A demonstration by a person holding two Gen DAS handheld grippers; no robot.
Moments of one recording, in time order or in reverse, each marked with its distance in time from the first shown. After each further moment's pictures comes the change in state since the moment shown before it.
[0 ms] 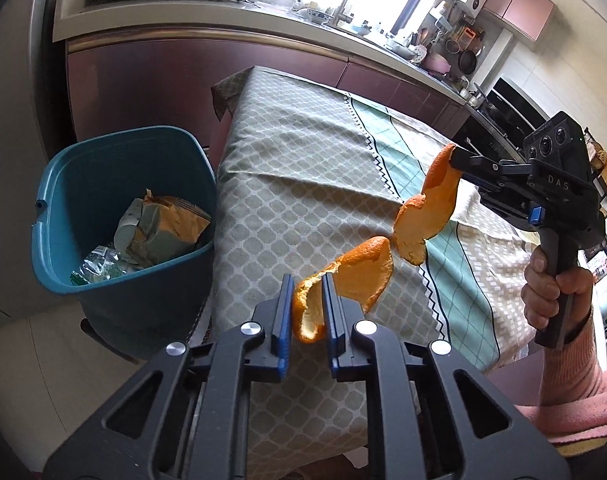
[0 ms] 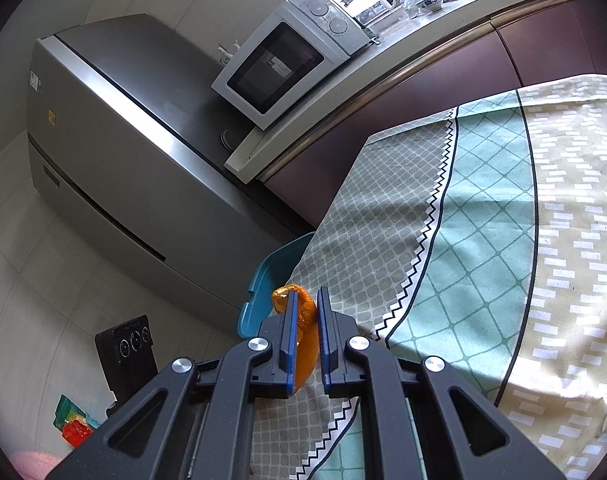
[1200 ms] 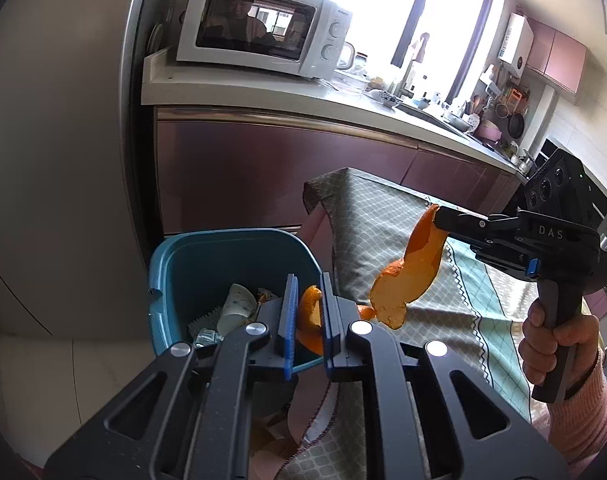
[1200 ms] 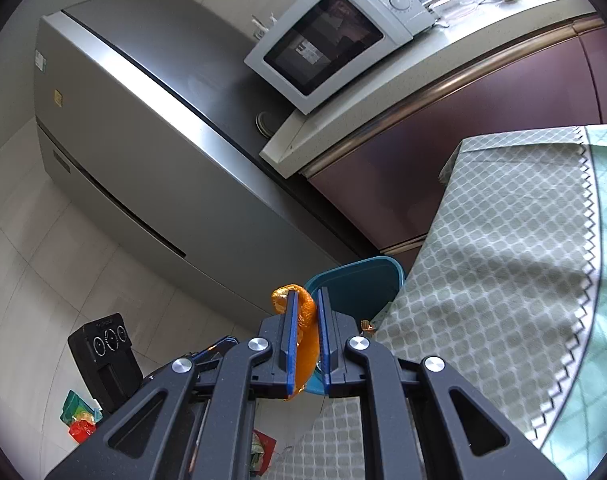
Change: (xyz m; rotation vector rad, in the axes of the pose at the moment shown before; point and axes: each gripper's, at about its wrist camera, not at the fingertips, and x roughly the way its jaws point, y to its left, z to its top) left arm -0.067 0.072 0.057 -0.090 -0.239 0.198; right arm 0.109 0.063 0.044 -0.051 0.069 0.084
